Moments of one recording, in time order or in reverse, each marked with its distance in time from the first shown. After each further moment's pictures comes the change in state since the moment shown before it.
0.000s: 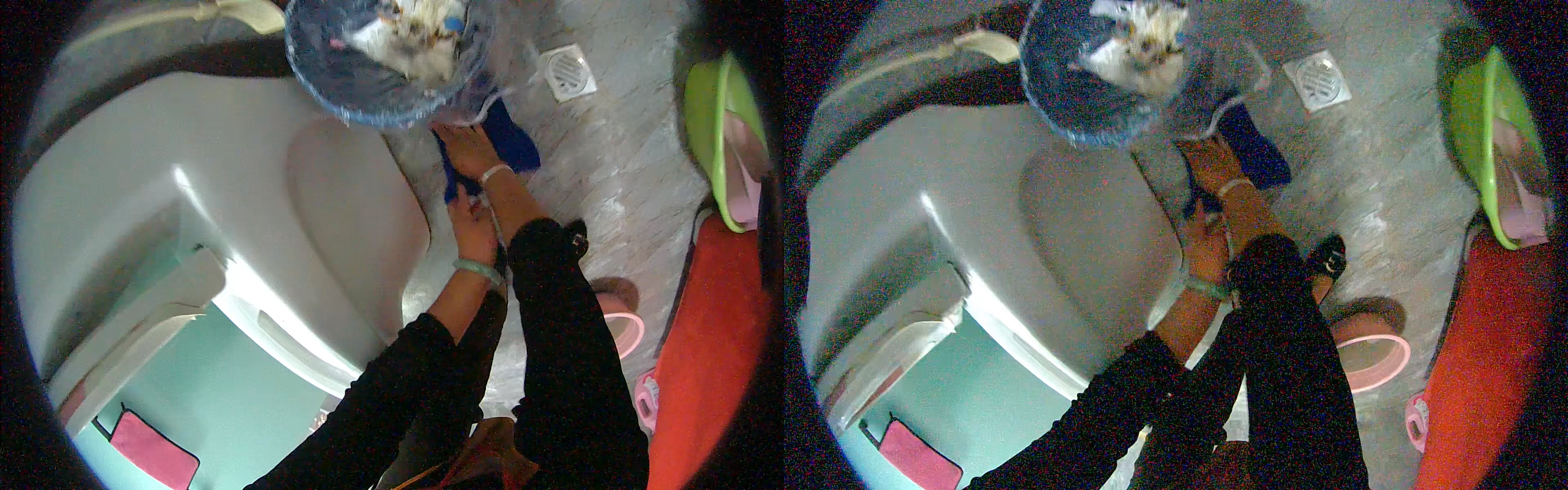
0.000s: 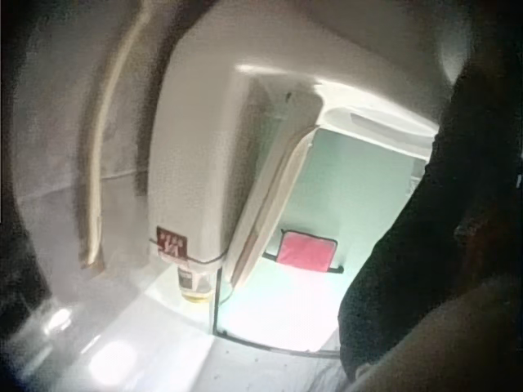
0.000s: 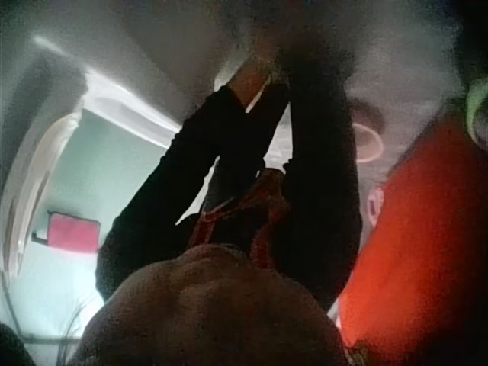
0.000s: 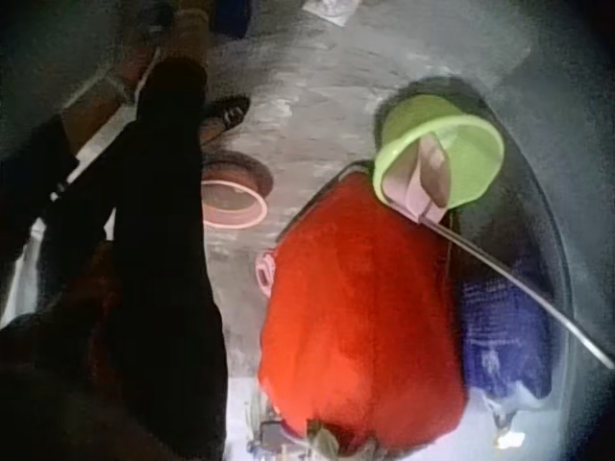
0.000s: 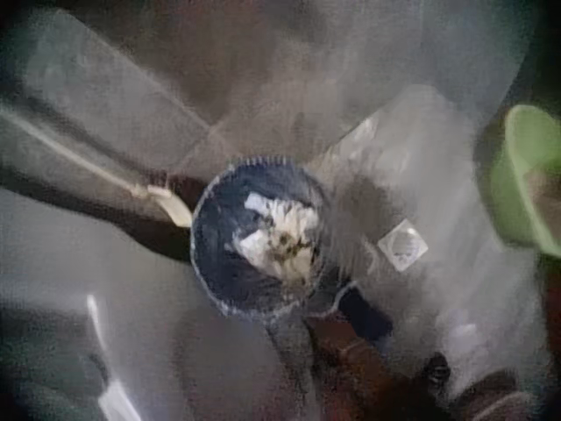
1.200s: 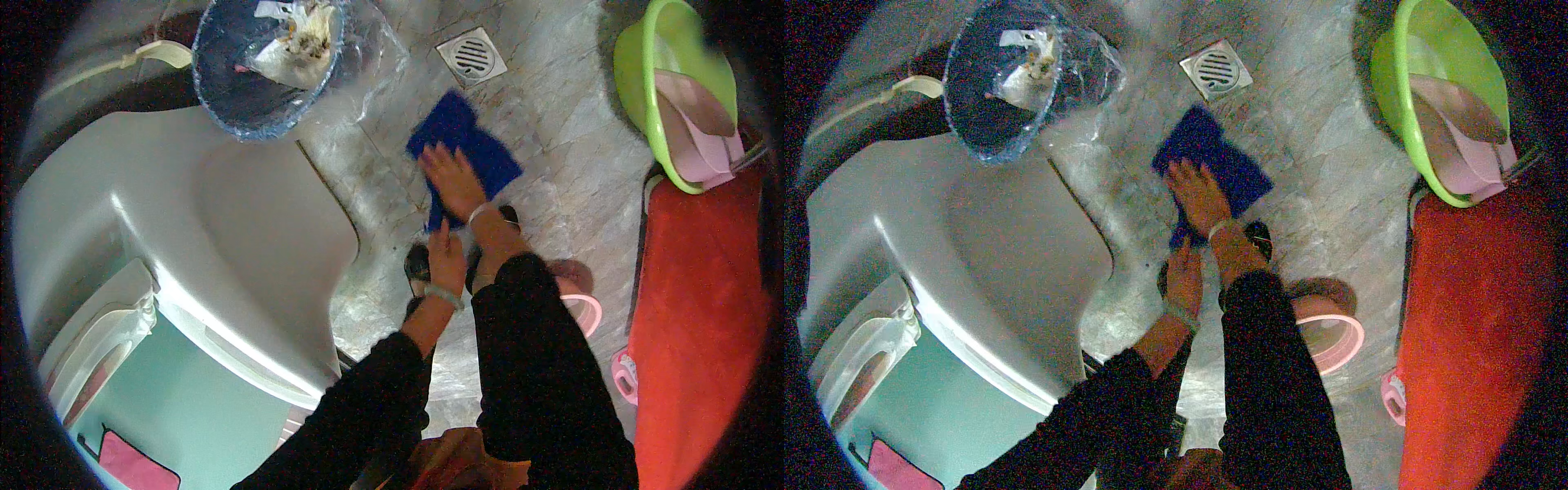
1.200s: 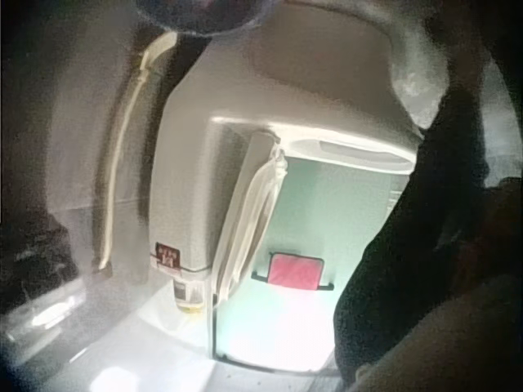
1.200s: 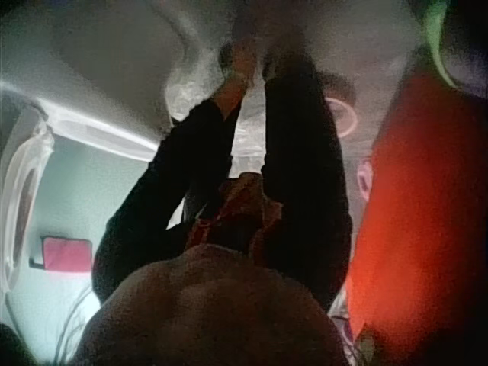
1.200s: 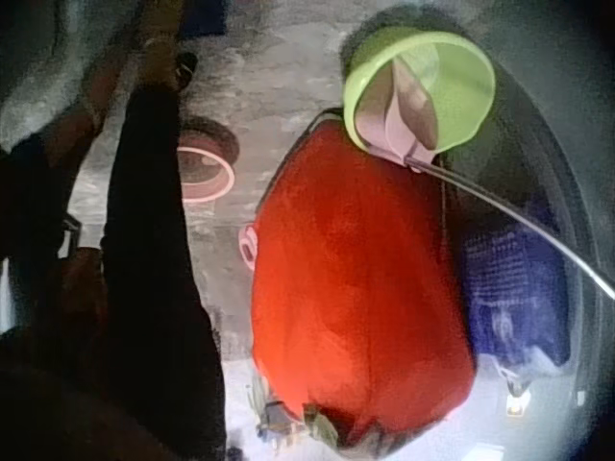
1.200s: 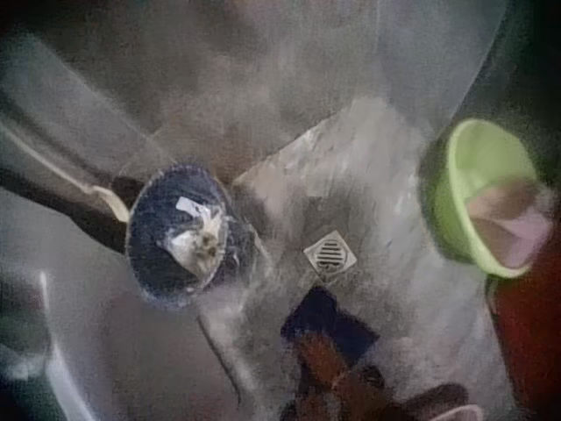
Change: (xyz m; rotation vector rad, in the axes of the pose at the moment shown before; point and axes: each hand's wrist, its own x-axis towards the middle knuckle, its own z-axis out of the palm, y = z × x) left_hand -0.098 -0.034 0.077 0.199 -0.221 0.163; right_hand -0.130 0.099 0.043 -0.319 0.244 -0.039
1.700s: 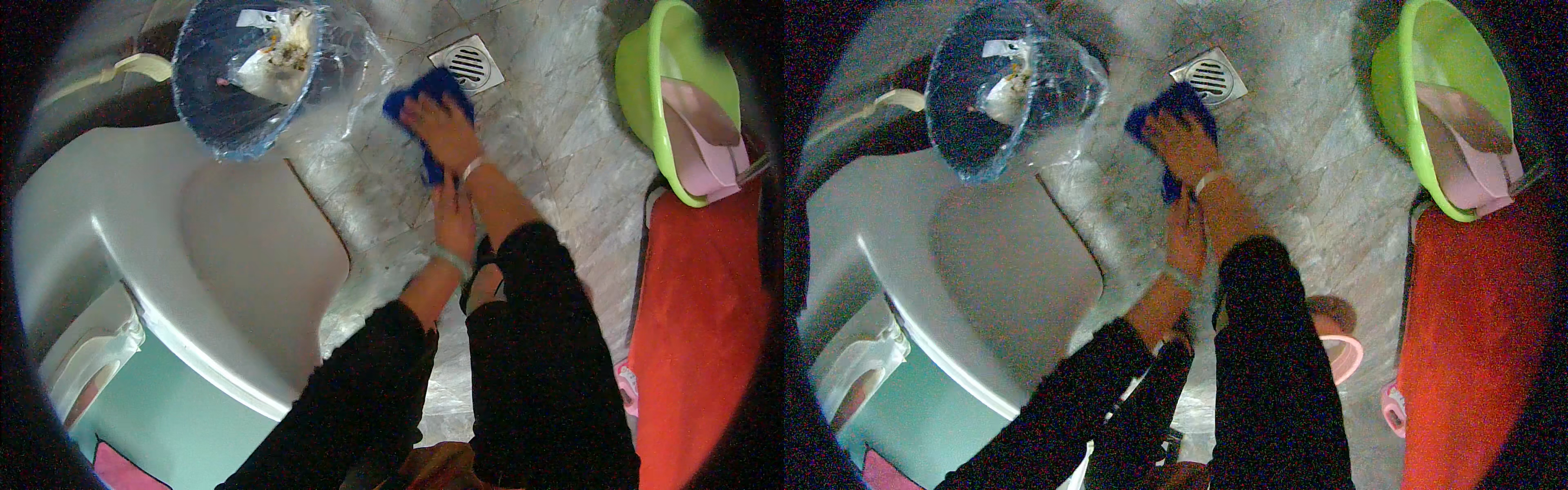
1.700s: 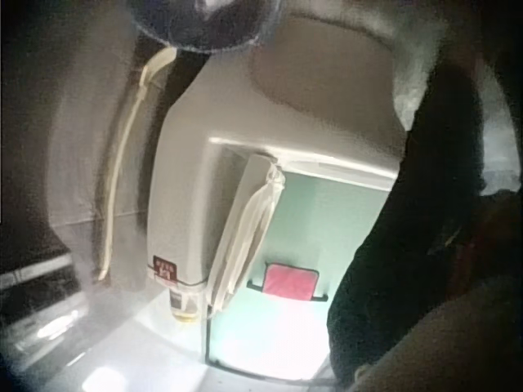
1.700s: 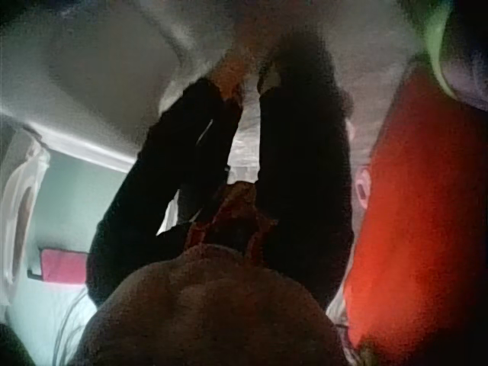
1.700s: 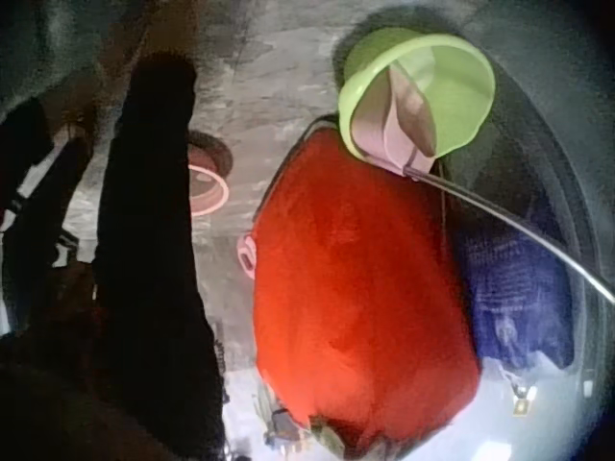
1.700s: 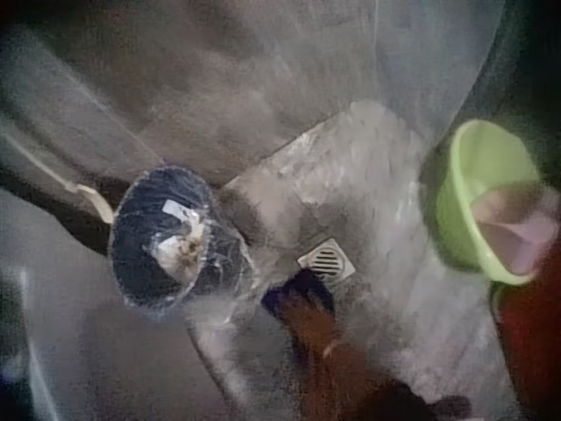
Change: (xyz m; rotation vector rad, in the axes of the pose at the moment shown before) left_hand 0.097 0.062 0.021 -0.243 -0.019 0.009; right_hand 0.083 0.065 -0.033 -0.284 0.243 -0.054
